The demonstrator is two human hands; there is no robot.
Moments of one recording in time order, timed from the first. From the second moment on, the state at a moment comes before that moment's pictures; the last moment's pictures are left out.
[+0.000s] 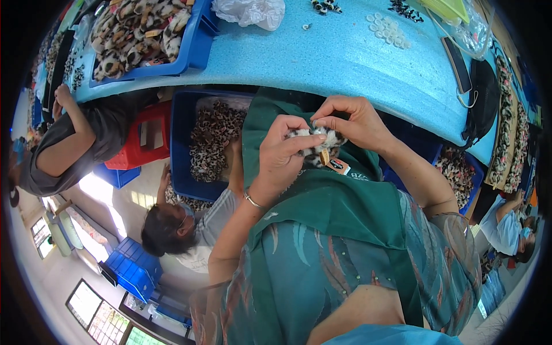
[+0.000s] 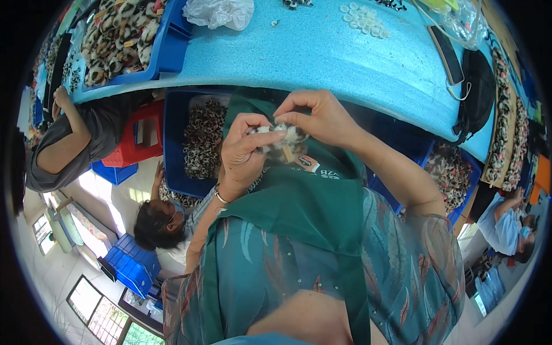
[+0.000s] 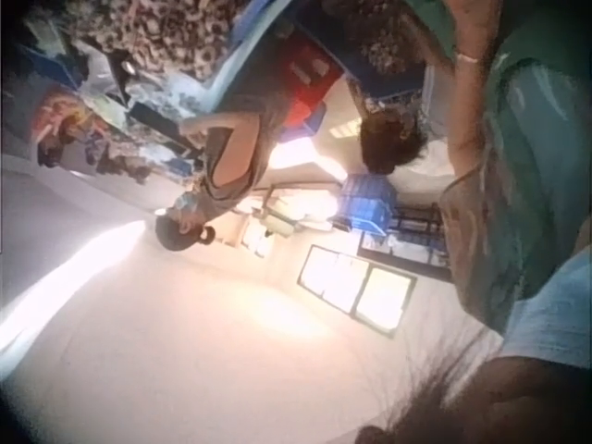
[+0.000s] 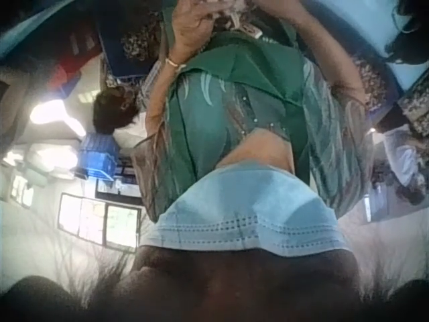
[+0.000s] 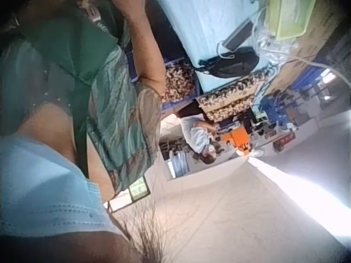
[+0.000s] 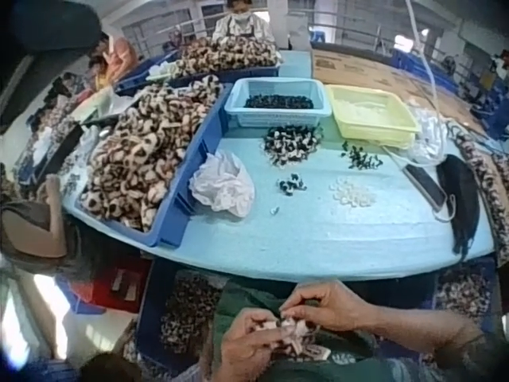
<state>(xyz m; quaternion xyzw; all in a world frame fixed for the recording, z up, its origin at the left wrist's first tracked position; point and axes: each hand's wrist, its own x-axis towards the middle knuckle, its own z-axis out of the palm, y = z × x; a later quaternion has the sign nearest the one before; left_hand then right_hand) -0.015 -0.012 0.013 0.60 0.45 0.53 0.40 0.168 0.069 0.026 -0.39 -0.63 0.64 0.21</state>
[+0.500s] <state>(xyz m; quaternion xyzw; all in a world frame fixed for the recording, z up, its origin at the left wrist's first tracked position) -0.009 -0.011 0.002 0.58 0.45 0.56 0.38 0.177 0.070 0.033 -0.37 -0.53 0.74 0.15</state>
